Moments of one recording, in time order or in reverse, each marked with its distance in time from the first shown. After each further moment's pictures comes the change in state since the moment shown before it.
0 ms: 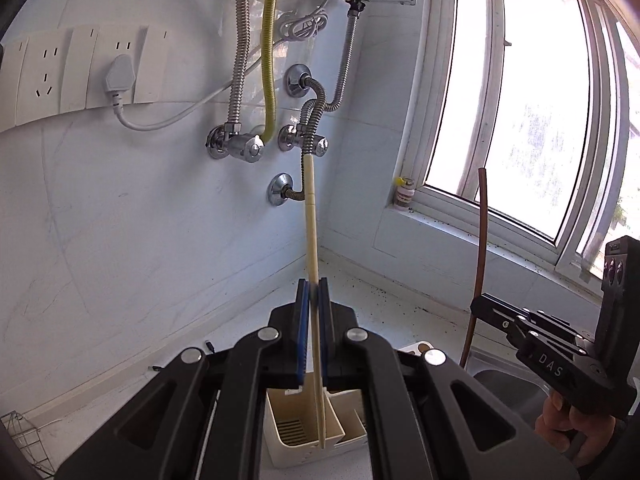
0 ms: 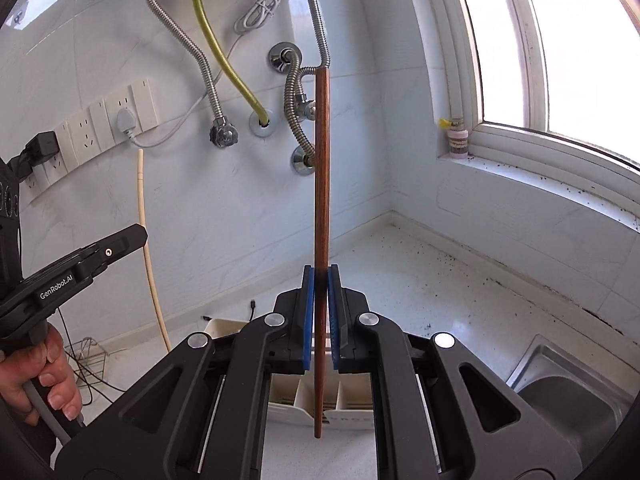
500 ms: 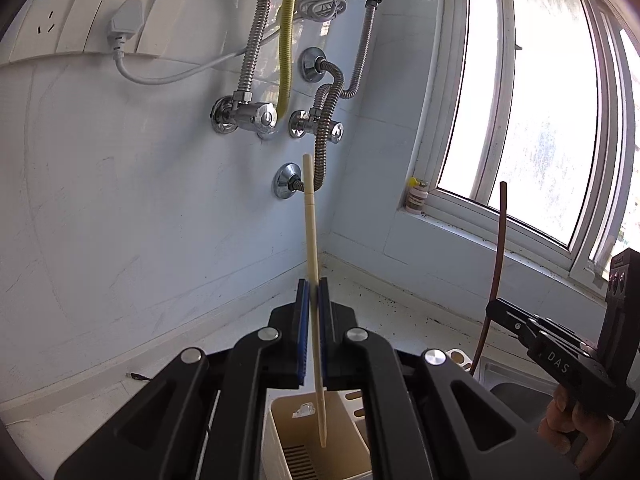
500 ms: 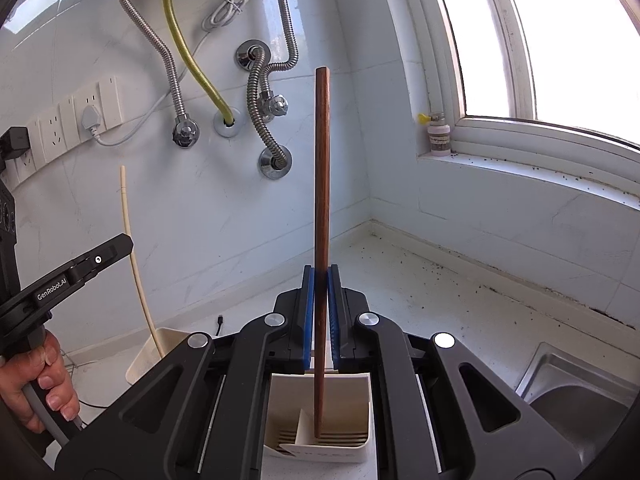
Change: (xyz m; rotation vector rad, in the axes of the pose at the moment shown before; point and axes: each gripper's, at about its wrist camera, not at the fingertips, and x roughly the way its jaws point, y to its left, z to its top) left arm 0.042 0.020 -0.035 -0.033 -0.056 -0.011; right arm 0.040 -0.031 -0.028 0.013 -0.057 -0.054
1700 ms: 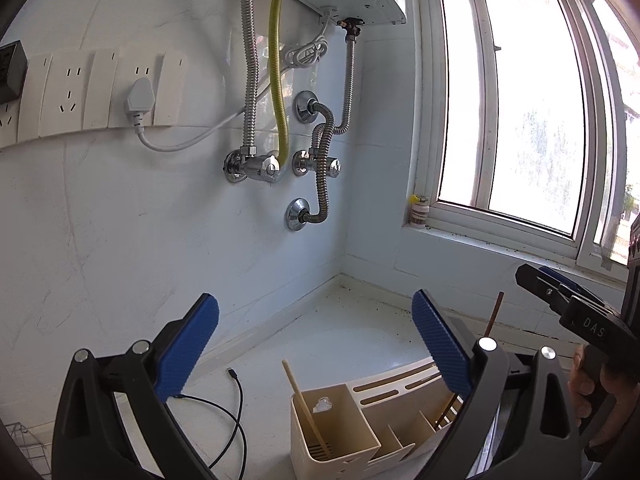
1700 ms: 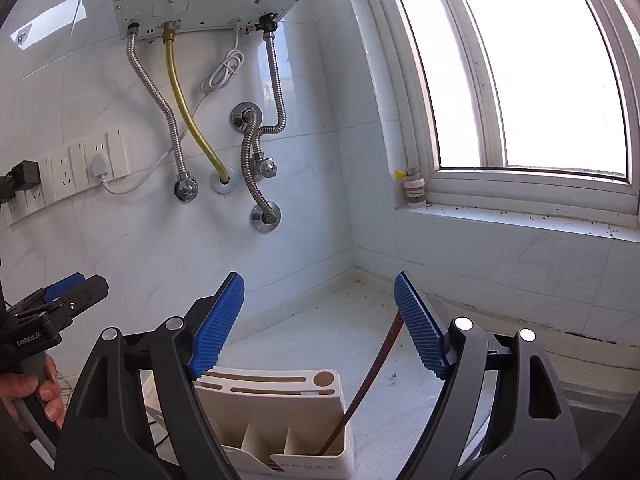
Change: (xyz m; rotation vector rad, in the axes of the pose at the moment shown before) left arm -0.056 -0.021 0.014 0.109 -0.078 0.083; right arm -0.055 -0.009 0.020 0.019 -0.169 -0.018
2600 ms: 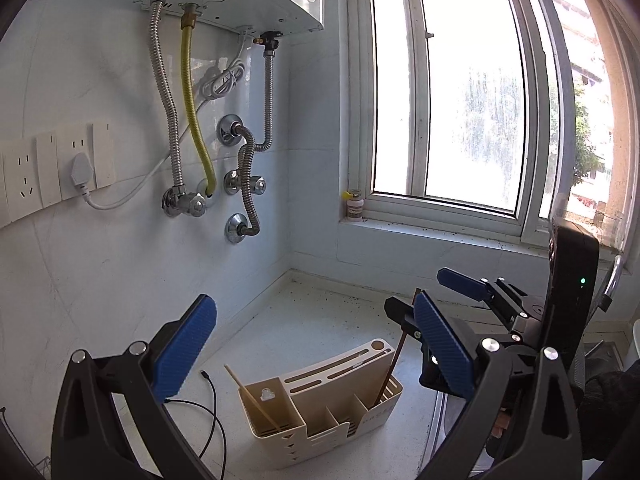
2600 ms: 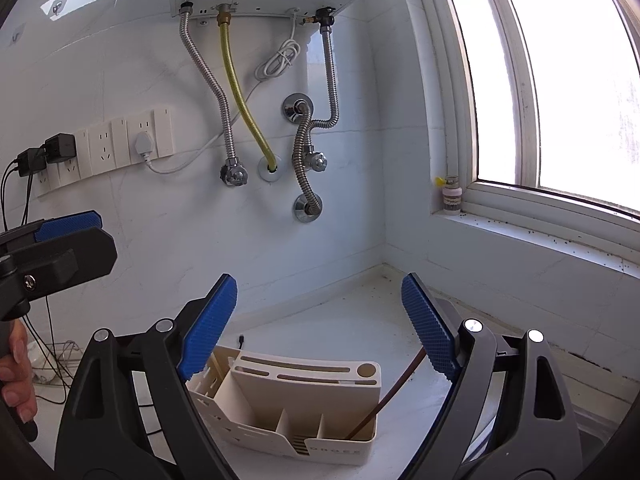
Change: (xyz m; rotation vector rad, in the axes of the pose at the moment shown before) left arm -0.050 -0.055 0.043 0.116 0.063 -0.135; right arm -0.018 0.046 0.011 -0.098 0.064 0.081
